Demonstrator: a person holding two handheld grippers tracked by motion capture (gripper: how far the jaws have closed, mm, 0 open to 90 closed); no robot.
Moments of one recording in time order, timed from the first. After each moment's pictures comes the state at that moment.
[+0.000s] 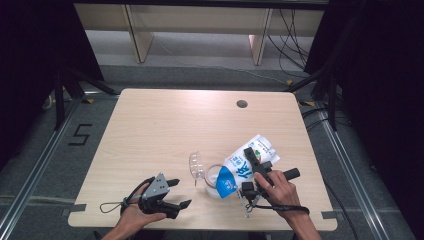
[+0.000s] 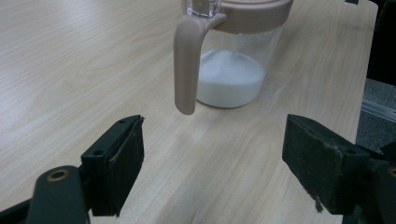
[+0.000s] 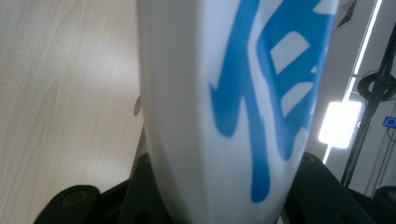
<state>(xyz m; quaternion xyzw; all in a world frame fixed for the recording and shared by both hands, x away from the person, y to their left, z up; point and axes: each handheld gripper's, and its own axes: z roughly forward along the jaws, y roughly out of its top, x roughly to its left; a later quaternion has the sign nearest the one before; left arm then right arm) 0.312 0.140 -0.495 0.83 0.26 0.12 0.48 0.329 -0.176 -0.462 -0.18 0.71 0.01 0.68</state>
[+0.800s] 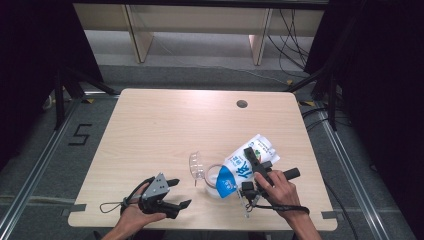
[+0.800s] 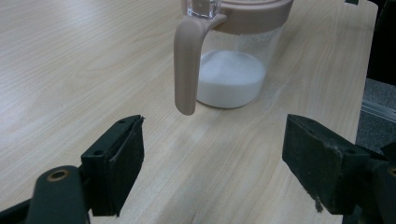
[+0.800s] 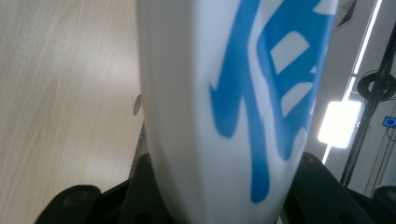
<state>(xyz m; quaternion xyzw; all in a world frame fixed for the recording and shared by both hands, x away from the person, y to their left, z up) 0.312 0.140 -0.495 0.83 0.27 0.12 0.48 0.329 -0.176 -0.461 -0.18 0.71 0.01 0.68</state>
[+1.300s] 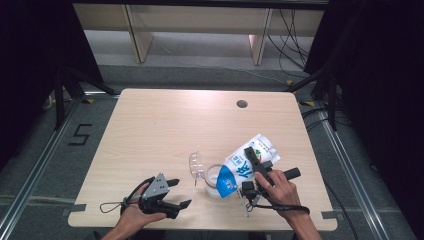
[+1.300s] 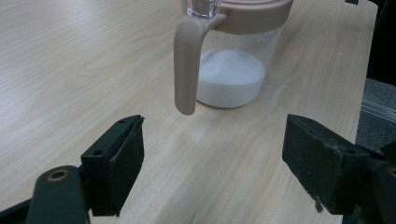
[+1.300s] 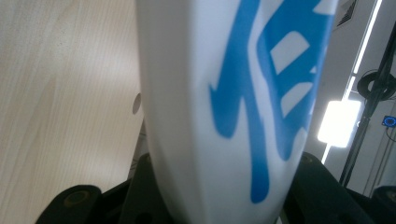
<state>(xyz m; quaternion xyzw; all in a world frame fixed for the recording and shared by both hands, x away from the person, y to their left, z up) 0.312 0.140 -0.495 0.83 0.27 0.12 0.48 0.329 -0.177 -0.462 -0.17 0.71 0.01 0.68</state>
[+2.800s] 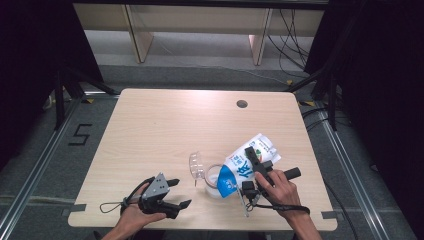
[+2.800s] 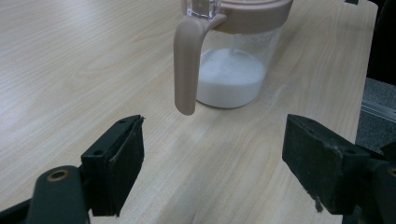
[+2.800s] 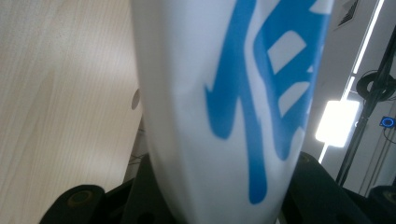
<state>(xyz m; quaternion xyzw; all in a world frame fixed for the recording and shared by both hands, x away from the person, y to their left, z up) 0.312 0.140 -0.495 0.83 0.27 0.12 0.48 0.330 -0.176 -0.461 -0.18 0.71 -0.01 0.68</state>
